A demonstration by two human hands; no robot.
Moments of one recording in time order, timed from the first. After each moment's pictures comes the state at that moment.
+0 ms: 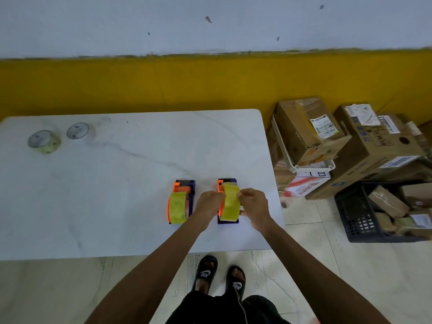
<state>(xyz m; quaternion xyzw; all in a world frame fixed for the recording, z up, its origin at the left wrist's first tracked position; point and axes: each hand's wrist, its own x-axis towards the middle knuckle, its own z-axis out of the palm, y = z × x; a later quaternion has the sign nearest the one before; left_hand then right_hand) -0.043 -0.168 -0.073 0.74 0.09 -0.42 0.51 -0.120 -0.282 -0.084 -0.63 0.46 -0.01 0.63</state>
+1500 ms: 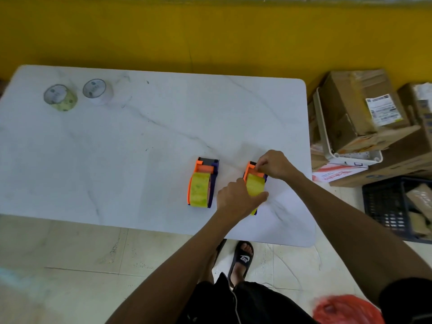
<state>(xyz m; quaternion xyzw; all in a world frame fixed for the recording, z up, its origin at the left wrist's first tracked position) -0.047 -0.169 -0.083 0.92 -0.15 -0.29 0.21 -0.018 -0.346 -0.128 -0.91 0.15 0.21 0.33</state>
